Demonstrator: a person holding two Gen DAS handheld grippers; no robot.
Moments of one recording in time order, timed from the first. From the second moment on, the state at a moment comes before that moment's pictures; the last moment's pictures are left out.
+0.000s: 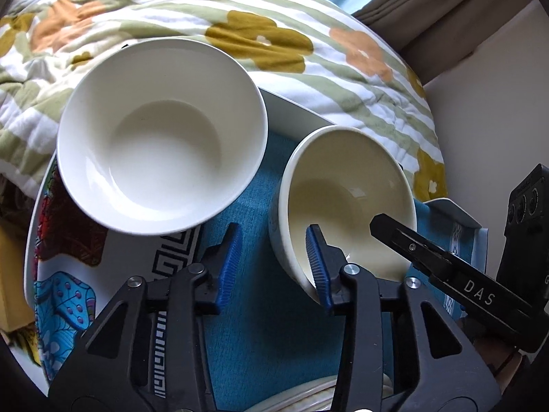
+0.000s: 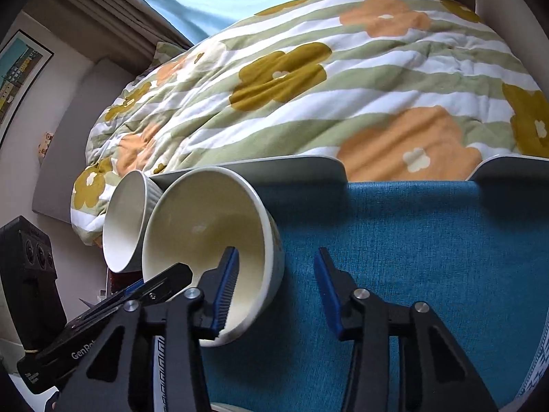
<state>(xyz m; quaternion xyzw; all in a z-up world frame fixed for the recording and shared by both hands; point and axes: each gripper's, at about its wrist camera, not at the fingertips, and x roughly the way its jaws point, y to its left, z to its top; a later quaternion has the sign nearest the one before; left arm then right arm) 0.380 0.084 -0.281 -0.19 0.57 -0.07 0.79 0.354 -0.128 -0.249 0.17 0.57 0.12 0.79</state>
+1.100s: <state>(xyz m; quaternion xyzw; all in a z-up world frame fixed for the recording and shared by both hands) 0.284 0.007 -0.149 -0.13 0.49 -0.07 0.86 0.277 -0.166 -0.147 0.13 0.49 0.18 0.84</state>
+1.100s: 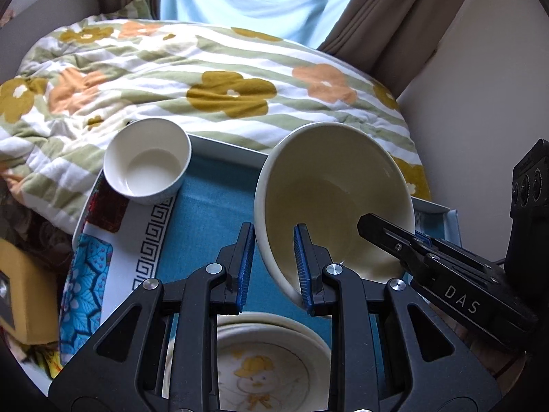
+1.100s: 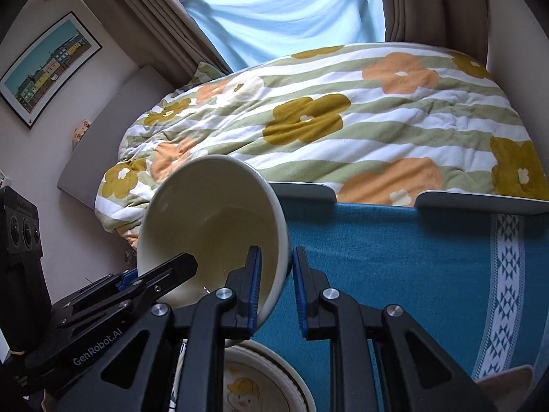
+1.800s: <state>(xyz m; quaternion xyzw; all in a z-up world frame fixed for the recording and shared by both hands) 0.160 -0.197 -0.136 -0.10 0.52 -0.16 0.83 0.130 -0.354 -0.105 0.11 0.48 0.13 0.86</state>
